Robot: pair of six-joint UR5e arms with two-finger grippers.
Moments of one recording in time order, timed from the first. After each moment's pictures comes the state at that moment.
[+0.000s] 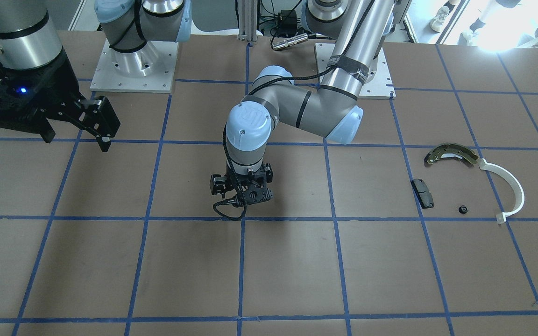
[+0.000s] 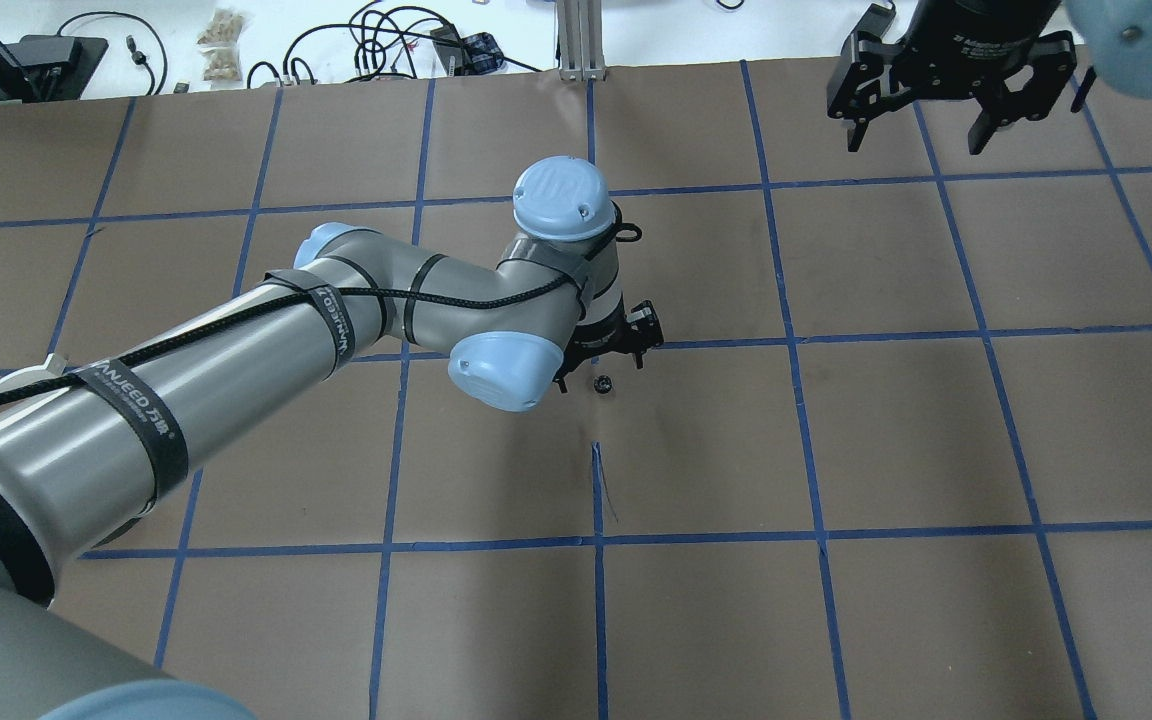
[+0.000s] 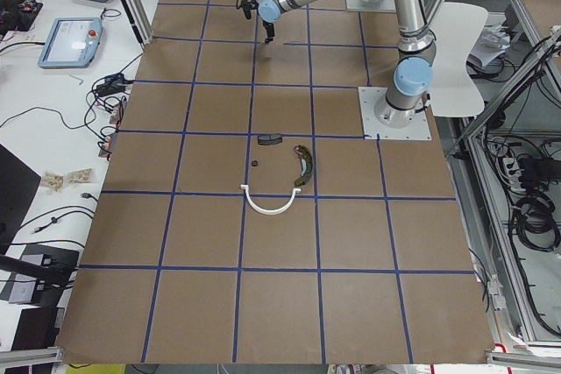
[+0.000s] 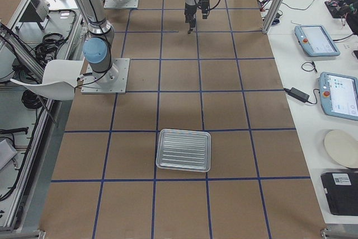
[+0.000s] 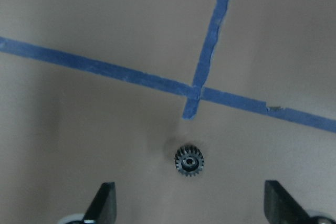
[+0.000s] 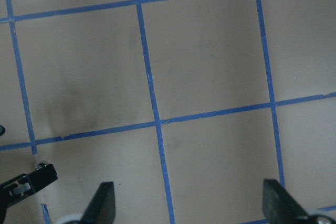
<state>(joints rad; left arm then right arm) -1.99 -2.06 -1.72 -0.95 1.49 -0.69 1.56 -1.47 1.45 -1.67 -1.63 0.12</state>
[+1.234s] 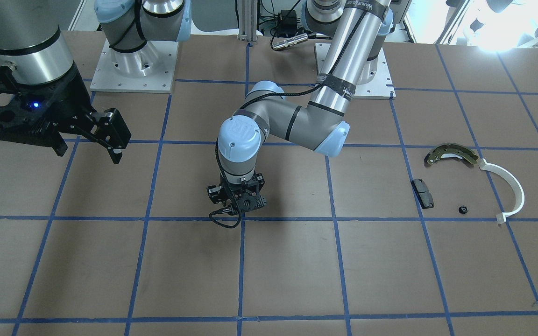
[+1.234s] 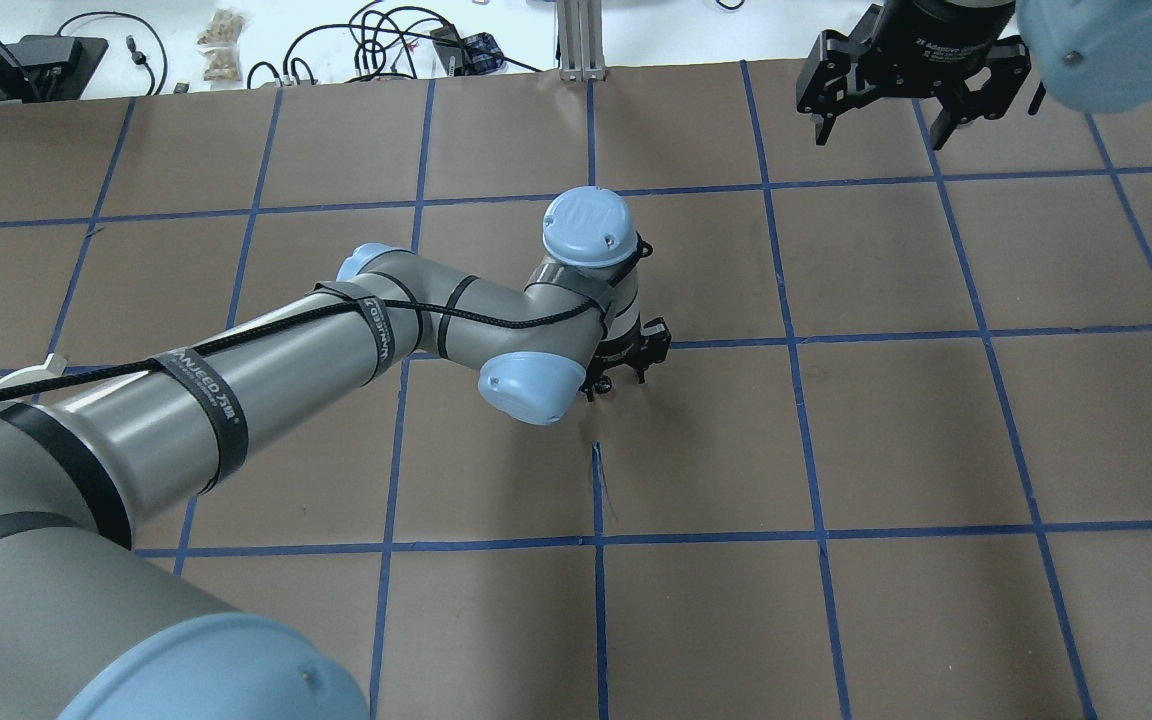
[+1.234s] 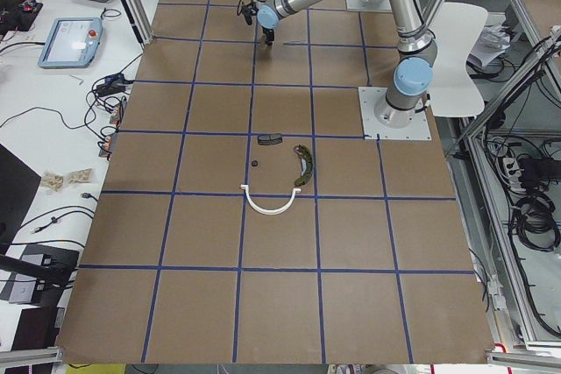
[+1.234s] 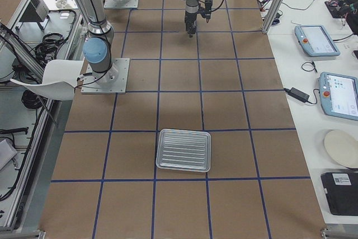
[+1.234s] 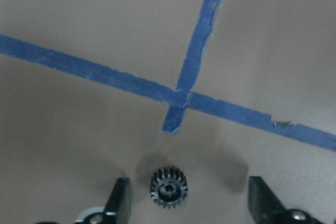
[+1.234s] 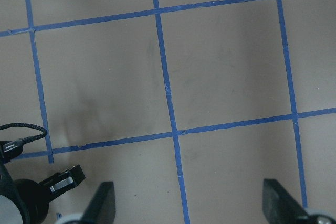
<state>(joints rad) -2.00 -2.13 -1.72 -0.87 1.50 -0.75 1.57 -1.46 1.46 -1.71 -1.60 0.13</state>
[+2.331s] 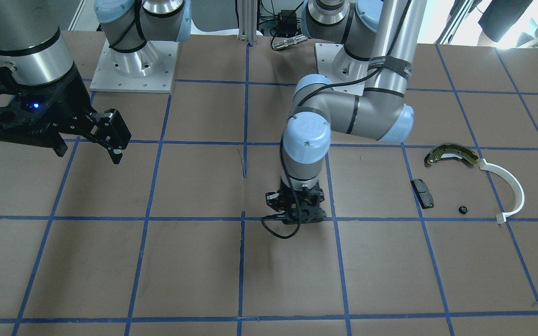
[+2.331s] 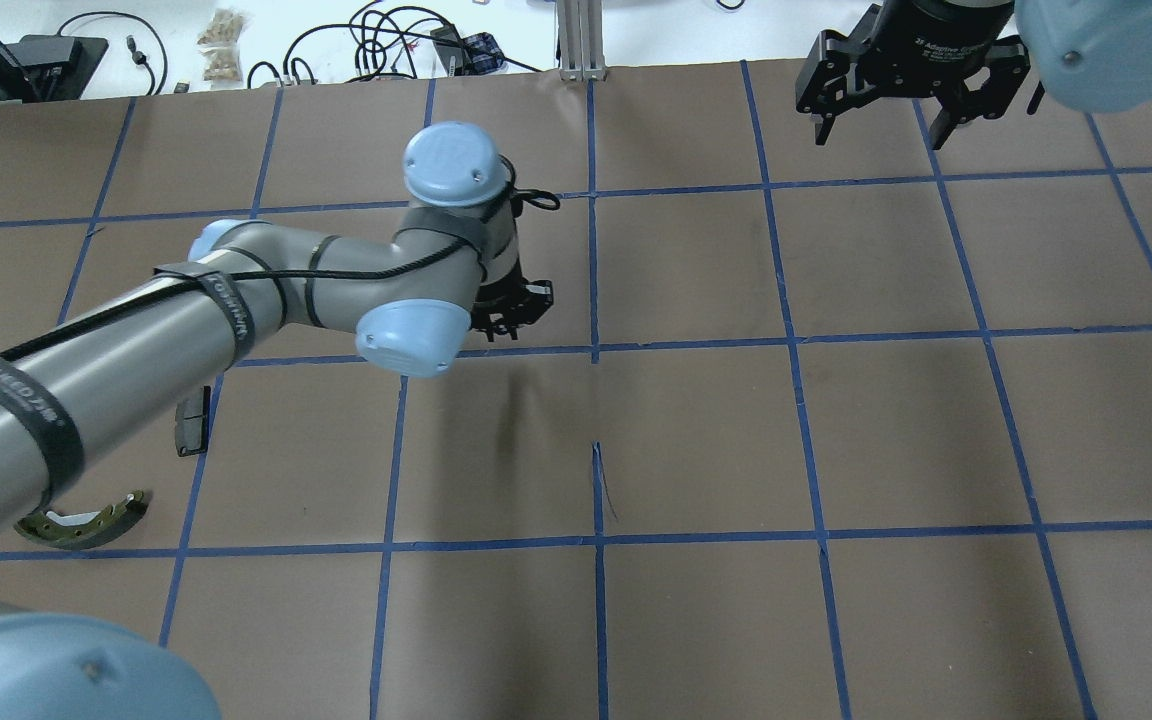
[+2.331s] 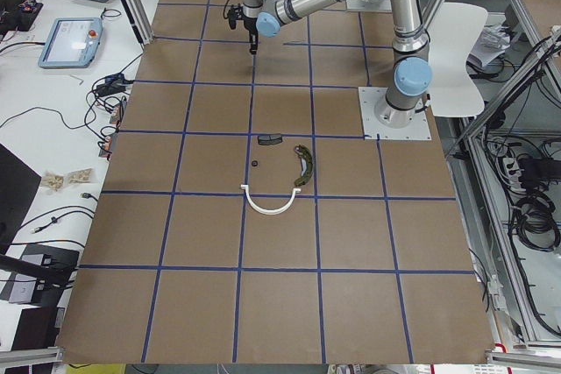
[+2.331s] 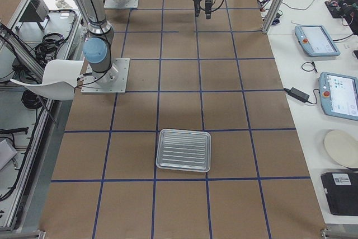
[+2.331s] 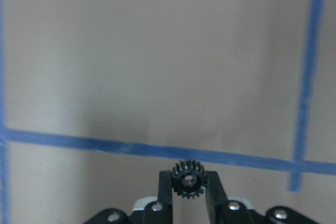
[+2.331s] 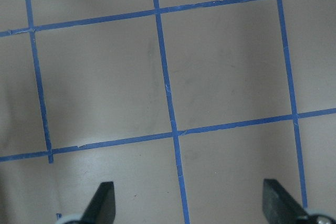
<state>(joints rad) -1.74 -1.98 -1.79 -0.90 1.61 -0.21 1.57 -1.46 1.46 -1.71 -1.60 0.13</state>
